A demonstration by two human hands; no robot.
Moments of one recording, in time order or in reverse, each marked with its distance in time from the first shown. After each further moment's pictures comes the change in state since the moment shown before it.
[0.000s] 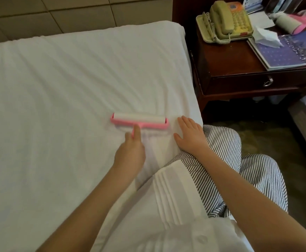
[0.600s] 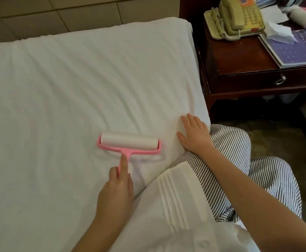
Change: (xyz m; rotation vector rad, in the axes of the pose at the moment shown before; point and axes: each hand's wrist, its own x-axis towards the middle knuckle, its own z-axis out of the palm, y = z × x) left_hand -0.076 -0.045 0.029 -0.097 0.143 -0.013; right_hand 0.012 -0.003 0.007 -0.028 -0.004 -0.011
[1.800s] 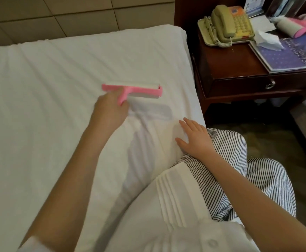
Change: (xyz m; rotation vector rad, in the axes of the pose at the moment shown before) left_hand 0.151 0.015 -0.086 -0.306 0.185 0.046; right_hand -0.021 0.005 -0.012 0.007 0.037 -0.060
